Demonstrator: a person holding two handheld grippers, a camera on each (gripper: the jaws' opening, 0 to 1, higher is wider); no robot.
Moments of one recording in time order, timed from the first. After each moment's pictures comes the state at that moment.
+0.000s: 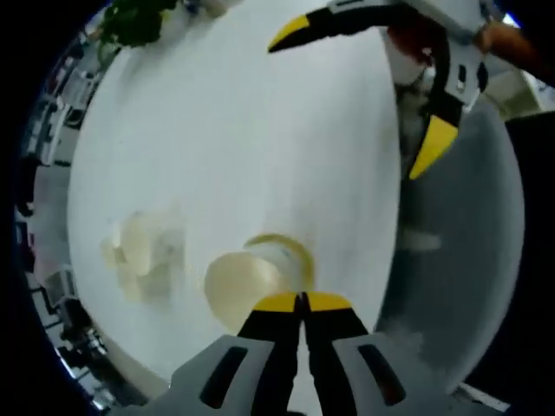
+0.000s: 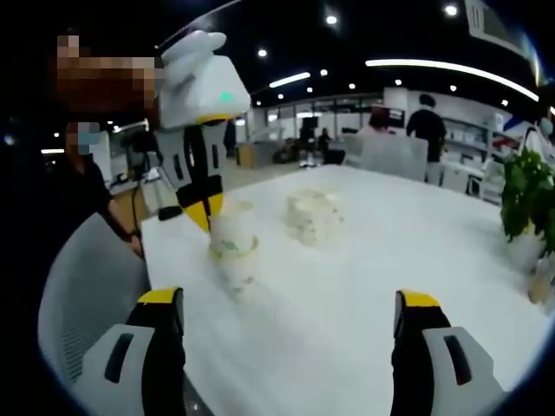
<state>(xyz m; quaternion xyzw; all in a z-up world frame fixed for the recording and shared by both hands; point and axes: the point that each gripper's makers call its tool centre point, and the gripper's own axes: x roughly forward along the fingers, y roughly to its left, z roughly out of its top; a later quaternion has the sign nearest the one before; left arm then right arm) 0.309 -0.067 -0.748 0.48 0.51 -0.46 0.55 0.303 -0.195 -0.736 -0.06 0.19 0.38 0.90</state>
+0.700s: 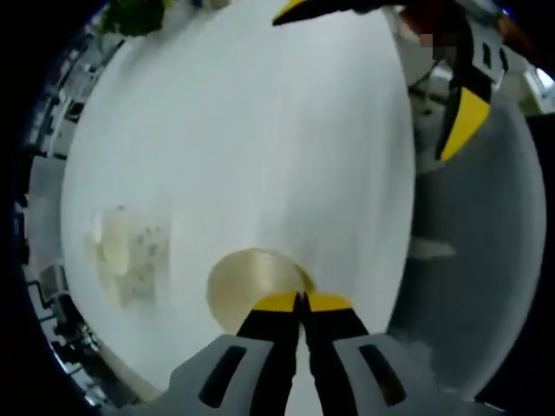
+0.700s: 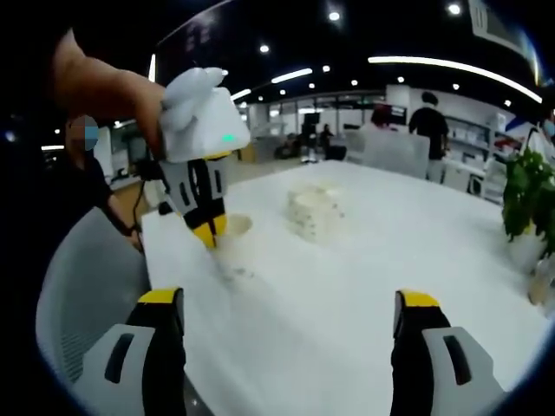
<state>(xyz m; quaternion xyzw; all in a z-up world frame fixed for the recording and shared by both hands) 0.309 -0.065 -0.780 0.46 0.50 -0.46 0.56 0.303 -0.199 -0.741 -0.07 0.20 0.38 0.90</state>
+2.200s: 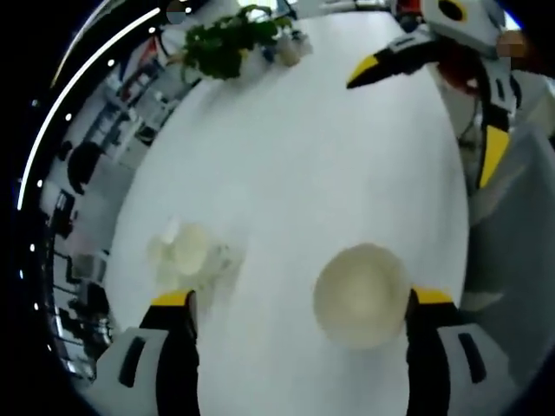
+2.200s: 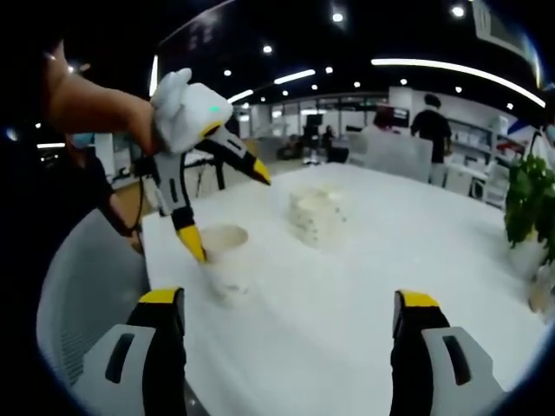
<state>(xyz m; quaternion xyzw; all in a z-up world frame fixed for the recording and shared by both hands) 0.367 -0.064 -0.752 0.42 0.35 -0.42 0.73 0.310 -0.190 -0.735 -0.07 0.19 0.39 0.90</state>
